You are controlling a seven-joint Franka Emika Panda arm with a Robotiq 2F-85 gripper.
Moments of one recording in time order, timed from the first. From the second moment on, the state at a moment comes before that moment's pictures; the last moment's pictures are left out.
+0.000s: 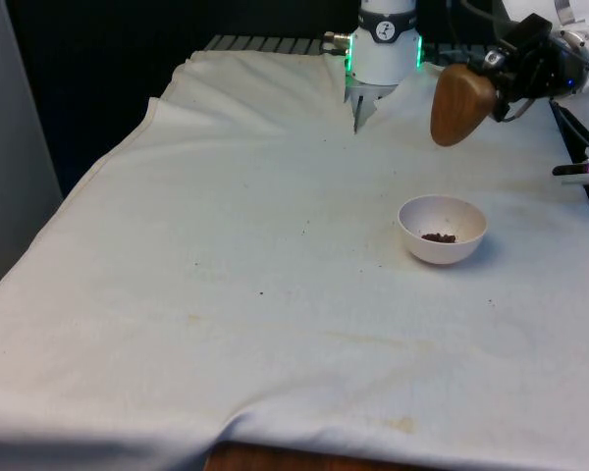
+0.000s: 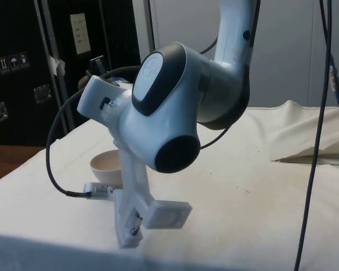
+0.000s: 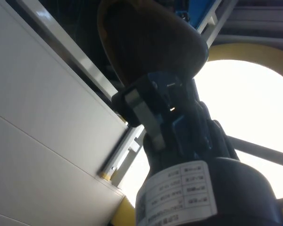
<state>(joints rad) 0.09 0.58 0.56 -2.16 -2.04 1.26 0.81</state>
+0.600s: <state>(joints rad) 0.08 0.58 0.56 -2.16 -2.04 1.27 0.85</state>
